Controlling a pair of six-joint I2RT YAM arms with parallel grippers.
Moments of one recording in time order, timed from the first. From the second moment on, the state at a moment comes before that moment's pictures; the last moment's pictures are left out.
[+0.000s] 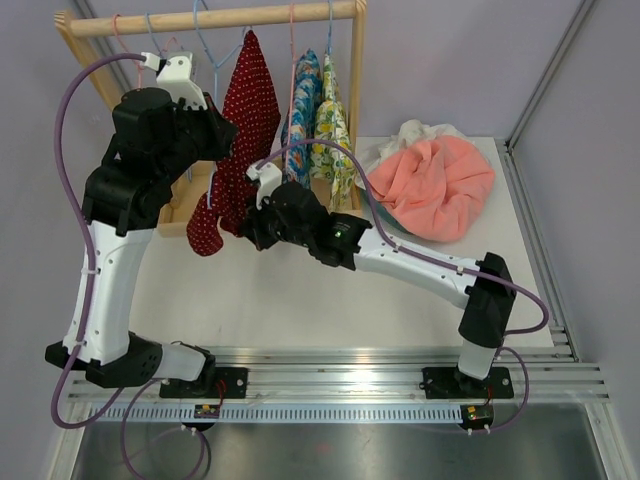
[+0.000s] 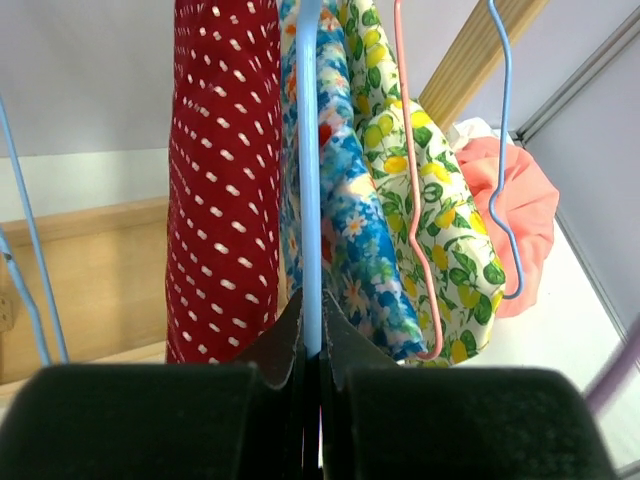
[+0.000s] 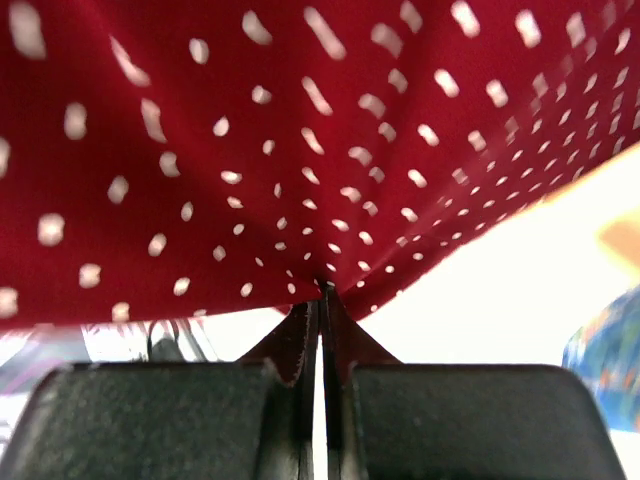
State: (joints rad) left arm -0.37 1.35 2.01 -0.88 -0.02 -0.26; right arm 1.08 1.83 1.76 -0.22 0.04 0.34
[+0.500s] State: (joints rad) left arm -0.37 1.43 2.26 -1.02 -0.12 -0.17; right arm 1.14 1.63 1.05 -0.11 0.09 0.52
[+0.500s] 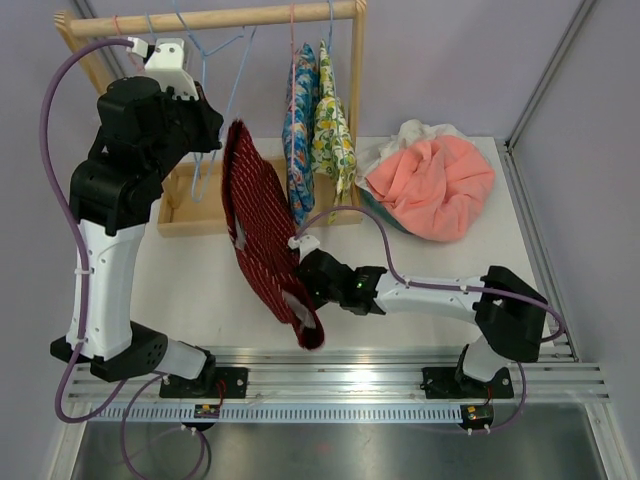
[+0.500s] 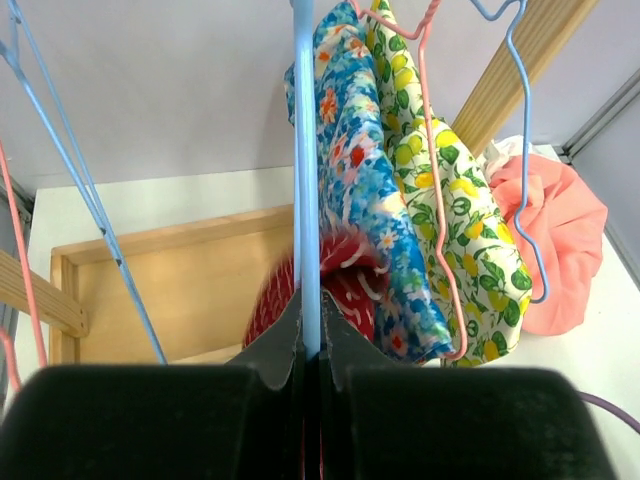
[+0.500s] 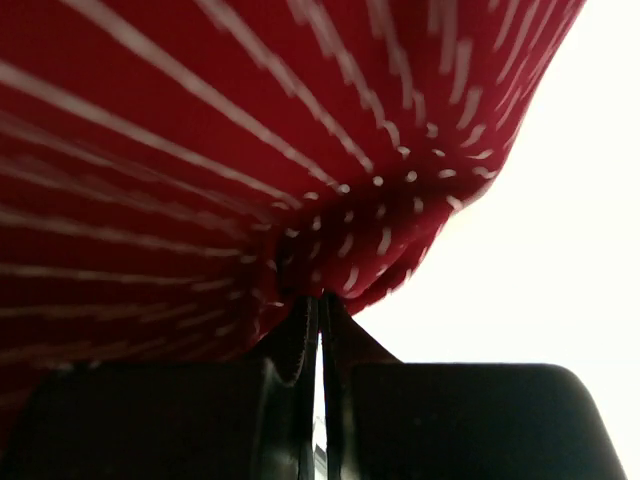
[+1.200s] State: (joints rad) left arm -0.38 1.20 1.88 -0.86 -0.17 -0.16; right arm 0.85 1.10 1.39 -0.19 0.83 0.09
